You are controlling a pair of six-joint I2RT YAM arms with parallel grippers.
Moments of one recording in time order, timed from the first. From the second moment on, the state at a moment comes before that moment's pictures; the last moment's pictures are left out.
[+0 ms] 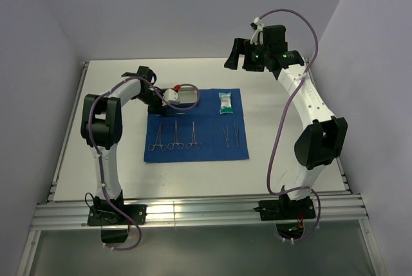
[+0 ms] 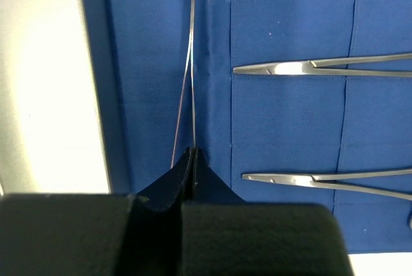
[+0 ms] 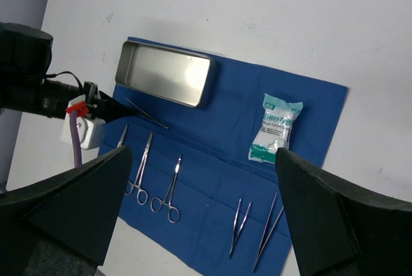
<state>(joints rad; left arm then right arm) -0.19 2.14 1.62 -0.87 0.61 1.34 0.20 1.75 1.78 -0.62 -0.36 0.29</state>
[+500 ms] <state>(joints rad) -0.21 2.06 1.64 -0.89 0.62 1.35 0.19 1.69 1.61 -0.58 -0.43 0.16</state>
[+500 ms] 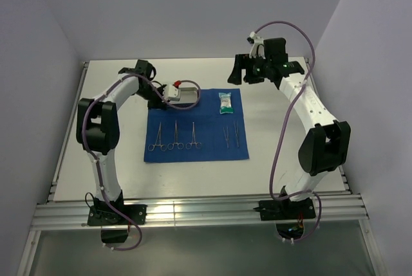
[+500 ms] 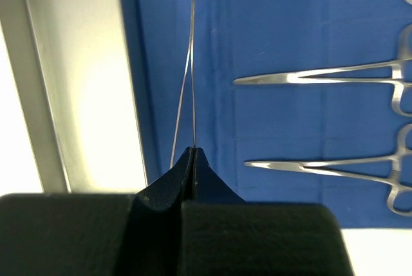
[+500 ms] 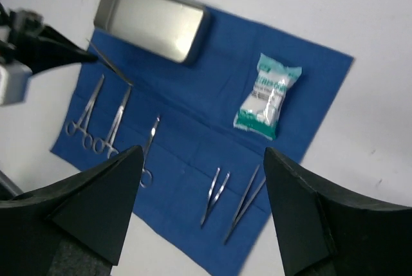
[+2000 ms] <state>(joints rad) -0.62 1.80 1.75 -1.22 0.64 1.60 0.41 1.75 1.40 -0.70 -1.14 0.18</state>
